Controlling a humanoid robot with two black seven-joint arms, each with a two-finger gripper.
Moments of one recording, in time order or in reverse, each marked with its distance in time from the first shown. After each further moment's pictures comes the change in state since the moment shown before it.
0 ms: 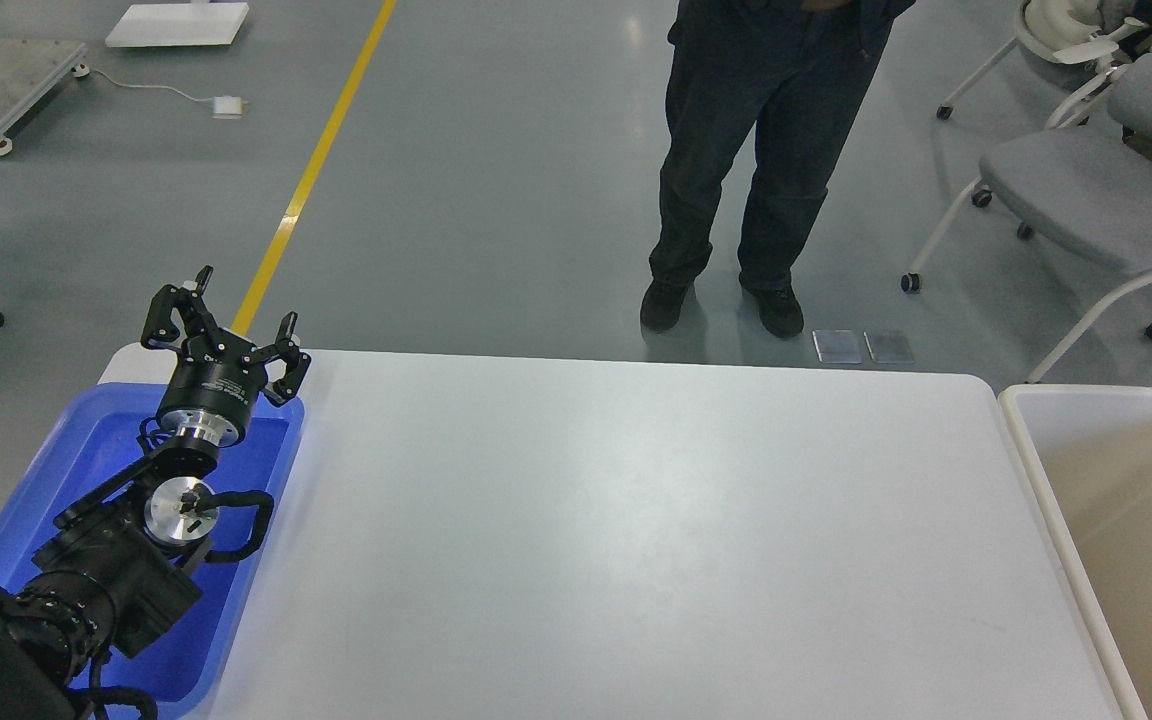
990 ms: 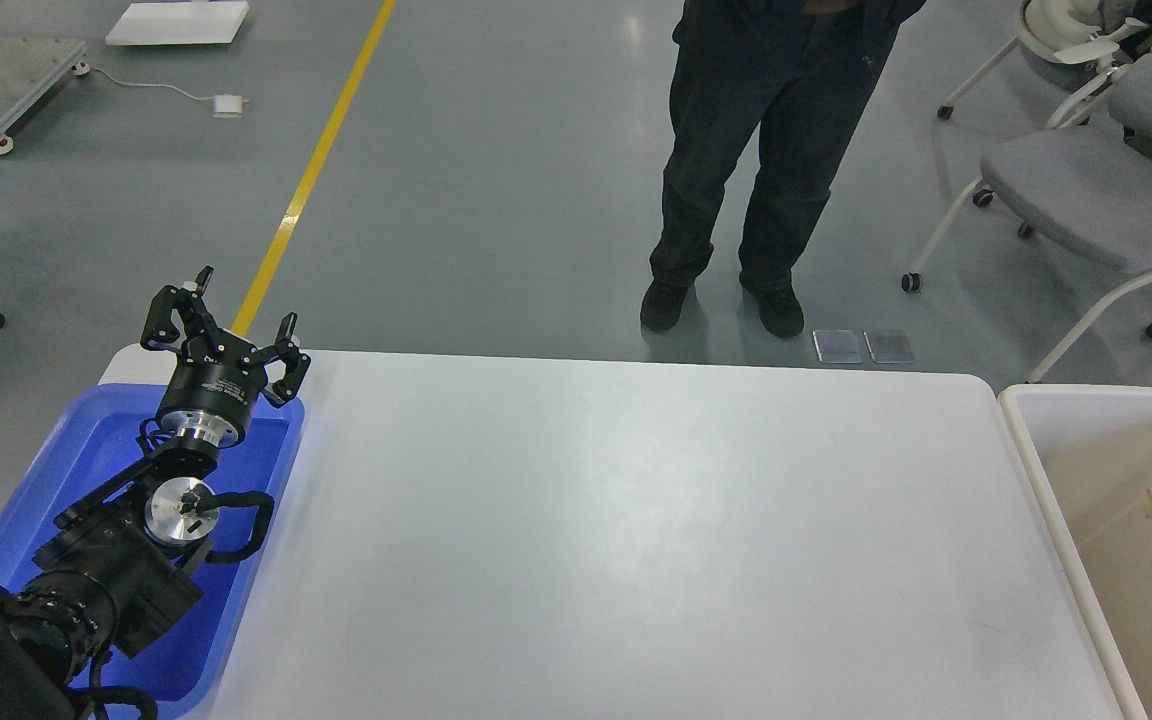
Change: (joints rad) left arm 0.000 0.000 0.001 0.000 0.000 0.003 0.000; right arm -0.432 0.369 0.505 -0.261 0.474 -0.155 -0.366
